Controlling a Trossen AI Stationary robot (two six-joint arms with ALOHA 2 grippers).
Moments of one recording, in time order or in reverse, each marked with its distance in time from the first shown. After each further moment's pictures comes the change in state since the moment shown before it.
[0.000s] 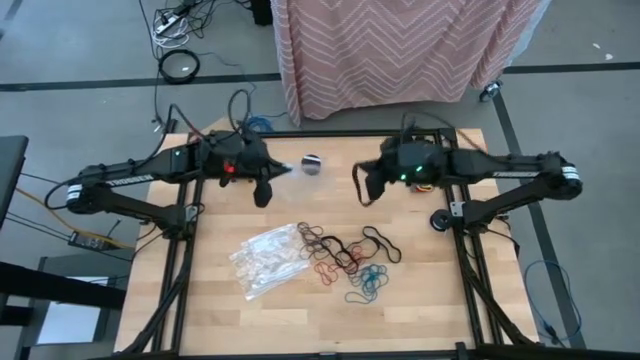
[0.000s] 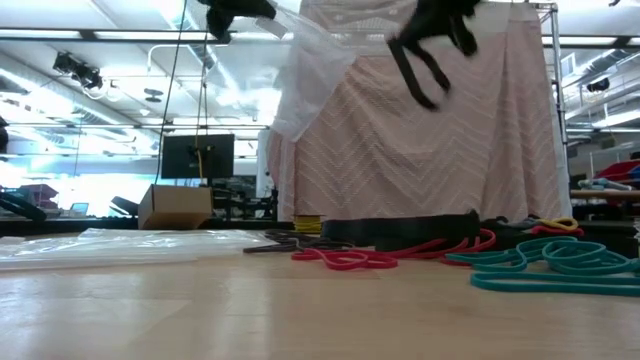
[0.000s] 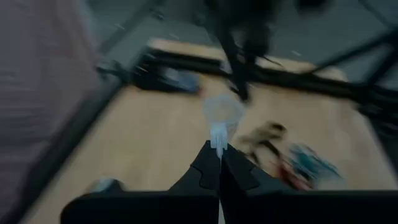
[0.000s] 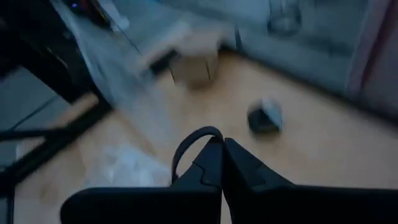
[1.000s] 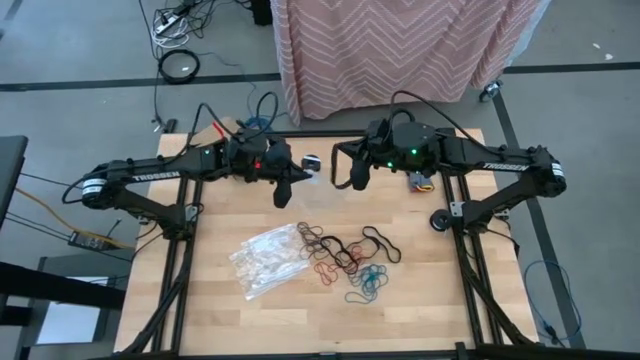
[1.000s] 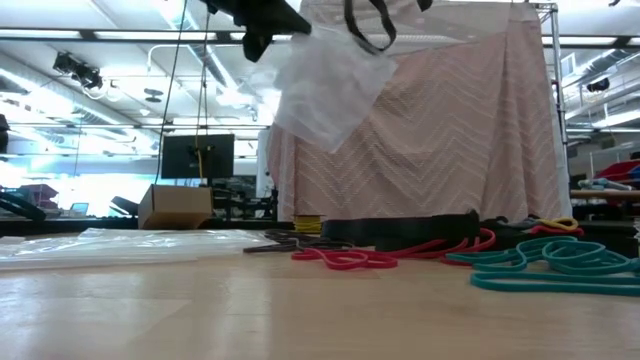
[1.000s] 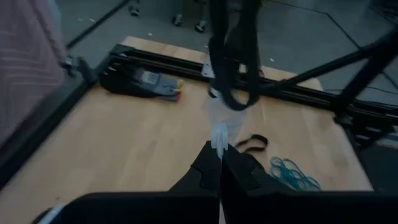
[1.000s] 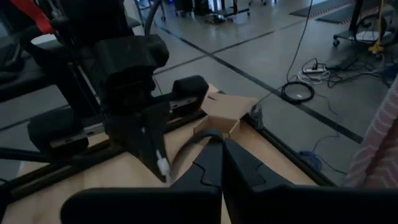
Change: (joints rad) left arm 0.036 0.170 0.000 0.195 0.114 -0.050; right arm -0.004 0.170 0.270 0.081 -0.014 -0.254
